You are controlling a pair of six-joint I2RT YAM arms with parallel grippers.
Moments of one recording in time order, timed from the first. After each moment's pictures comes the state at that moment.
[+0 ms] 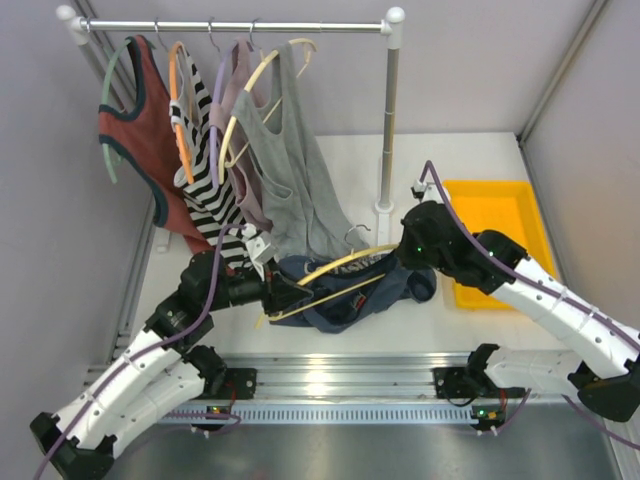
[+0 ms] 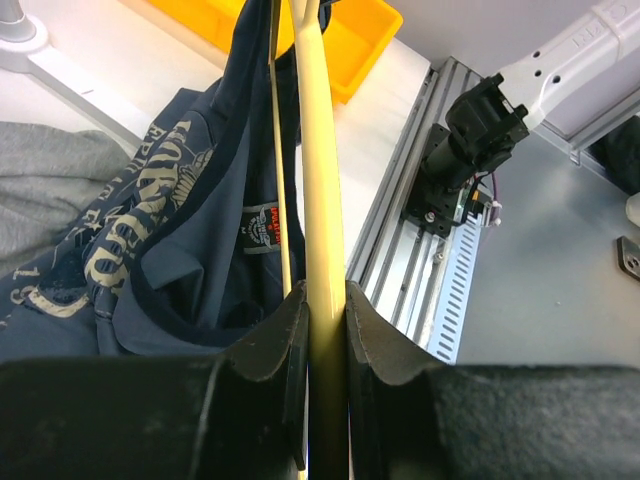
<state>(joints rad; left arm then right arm) -0.64 0.60 0.62 -0.22 0.62 -0.28 0.86 1.08 1.20 -0.91 0.36 0.68</state>
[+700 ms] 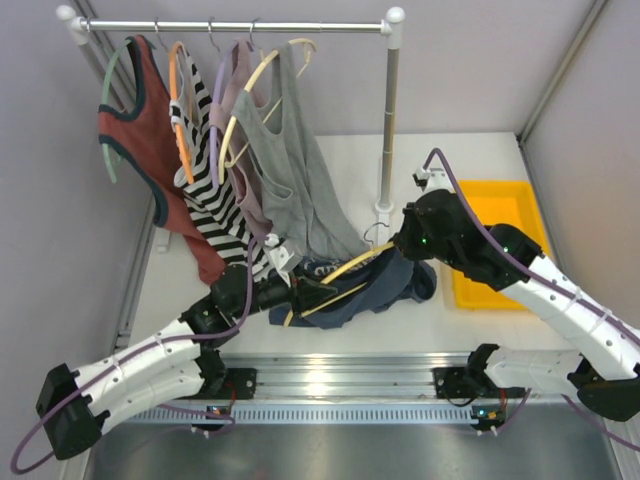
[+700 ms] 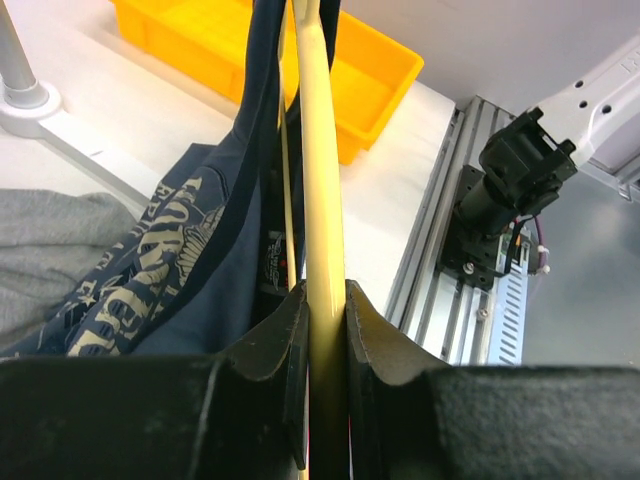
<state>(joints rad) -0.87 0.75 0.45 0.23 0.34 -0.29 0.86 1.09 1.32 -0.92 0.34 0.61</state>
